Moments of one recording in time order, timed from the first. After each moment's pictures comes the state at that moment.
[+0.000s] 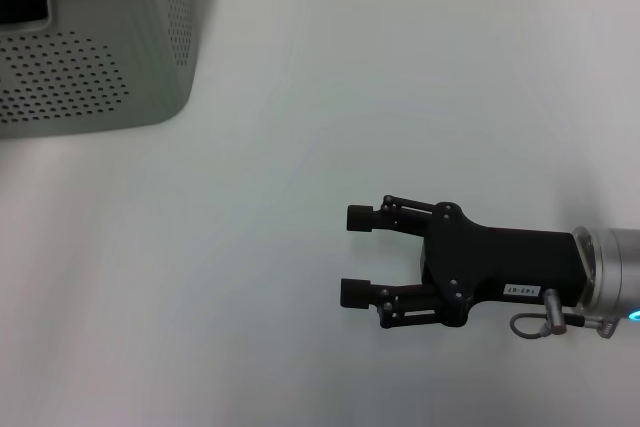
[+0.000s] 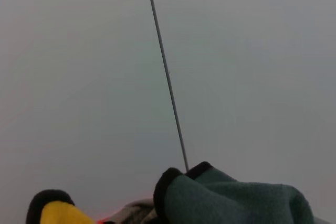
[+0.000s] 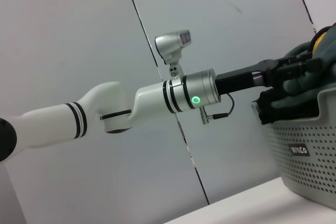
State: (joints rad) left arm -0.21 -2.10 0.82 1.21 1.54 1.04 -1.35; right arm 0.63 2.01 -2.10 -0.19 -0.52 -1.61 0.97
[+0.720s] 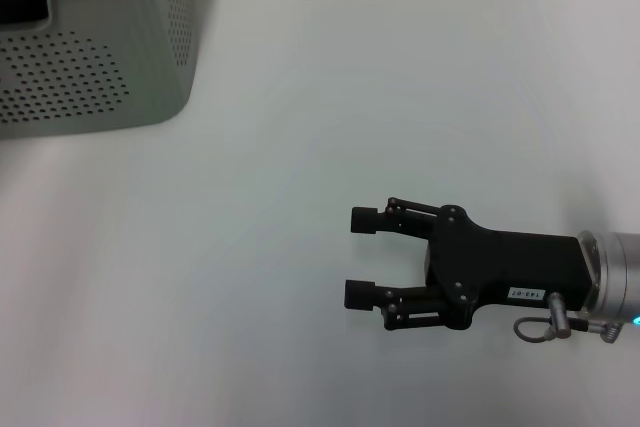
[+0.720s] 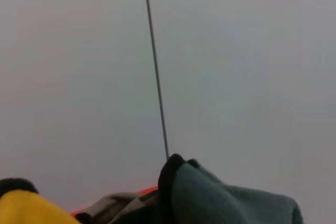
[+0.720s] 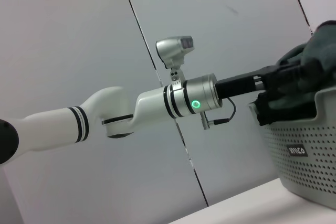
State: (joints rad) left arm -0.22 -2.09 0.82 1.17 1.54 1.08 -1.39; right arm 0.61 2.01 -2.10 -0.18 -0.51 -1.61 0.97
